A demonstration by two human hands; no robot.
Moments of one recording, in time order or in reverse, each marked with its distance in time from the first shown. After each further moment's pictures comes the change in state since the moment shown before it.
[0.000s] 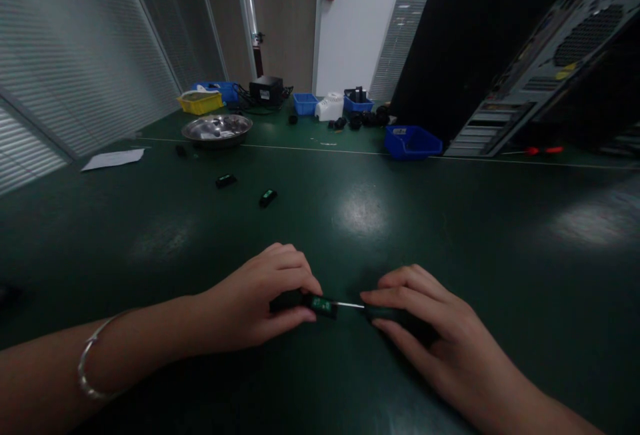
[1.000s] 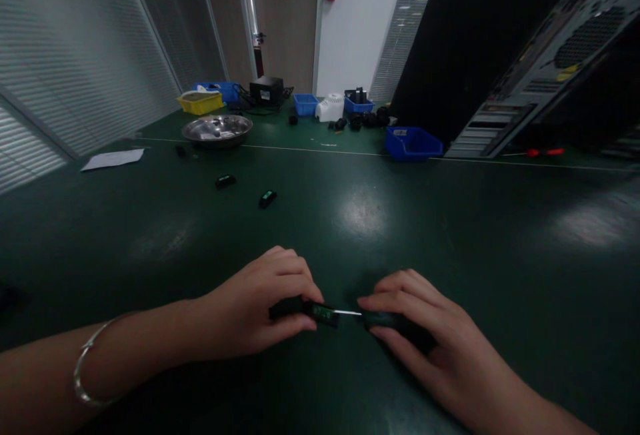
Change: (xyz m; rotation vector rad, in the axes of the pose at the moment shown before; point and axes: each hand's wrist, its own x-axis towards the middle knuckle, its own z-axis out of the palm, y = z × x) left_hand 0.001 0.003 0.001 -0.019 -0.004 0.020; right_hand 0.001 -0.001 0.000 0.082 -0.029 -0.016
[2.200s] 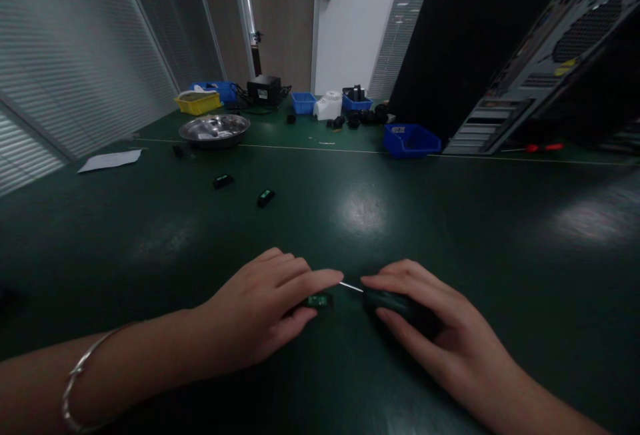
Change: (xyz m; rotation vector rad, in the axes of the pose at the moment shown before) left_hand -0.002 0.006 0.013 0.228 0.115 0.036; right_hand 0.001 0.001 -0.002 0.157 0.080 0.098
